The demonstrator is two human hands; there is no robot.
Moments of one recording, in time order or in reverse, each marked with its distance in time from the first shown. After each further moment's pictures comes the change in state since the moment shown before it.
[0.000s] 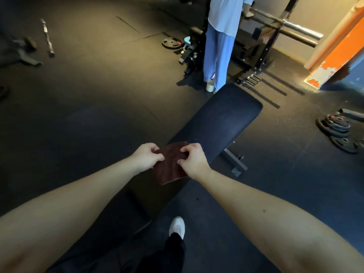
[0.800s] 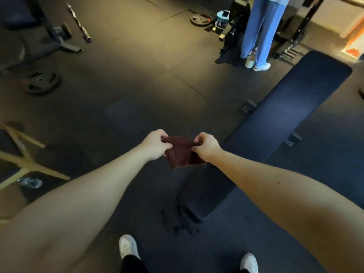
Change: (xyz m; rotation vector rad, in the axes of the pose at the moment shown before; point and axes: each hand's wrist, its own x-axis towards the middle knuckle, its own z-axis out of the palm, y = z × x) left_hand -0.116 -0.346 -0.397 0.136 -0.036 0.101; right_hand -0.064 -0.312 0.405 0.058 -0.029 0.167
